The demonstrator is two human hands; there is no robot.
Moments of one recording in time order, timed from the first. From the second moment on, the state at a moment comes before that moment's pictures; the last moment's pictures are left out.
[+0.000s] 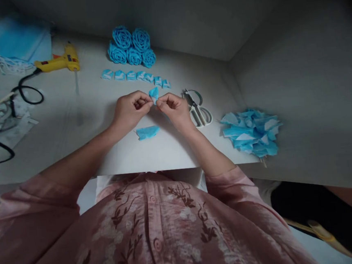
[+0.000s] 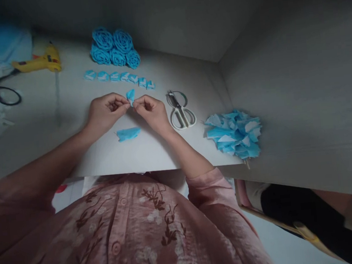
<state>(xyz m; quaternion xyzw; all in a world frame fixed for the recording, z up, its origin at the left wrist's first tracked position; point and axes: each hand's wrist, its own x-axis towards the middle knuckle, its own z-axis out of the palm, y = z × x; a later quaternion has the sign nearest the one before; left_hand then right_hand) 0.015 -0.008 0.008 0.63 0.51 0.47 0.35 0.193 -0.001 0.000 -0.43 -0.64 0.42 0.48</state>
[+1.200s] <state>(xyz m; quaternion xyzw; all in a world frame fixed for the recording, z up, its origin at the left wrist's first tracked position) 0.015 -0.008 0.012 0.61 0.50 0.46 0.40 0.193 -0.006 0.000 -0.44 -0.69 0.36 0.44</state>
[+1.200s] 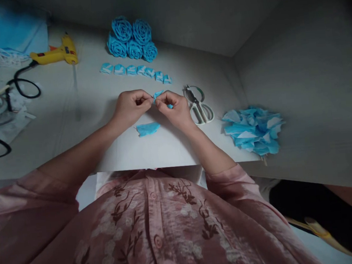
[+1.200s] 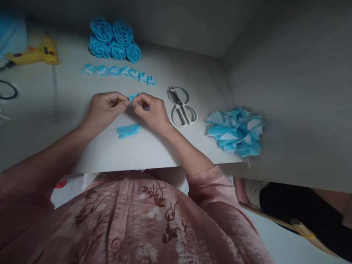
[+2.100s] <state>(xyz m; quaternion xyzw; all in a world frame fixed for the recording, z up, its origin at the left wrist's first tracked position) 0.011 -0.003 0.004 0.59 0.48 0.47 0.45 0.193 -0.004 -0.002 -0.40 -0.70 0.38 0.45</state>
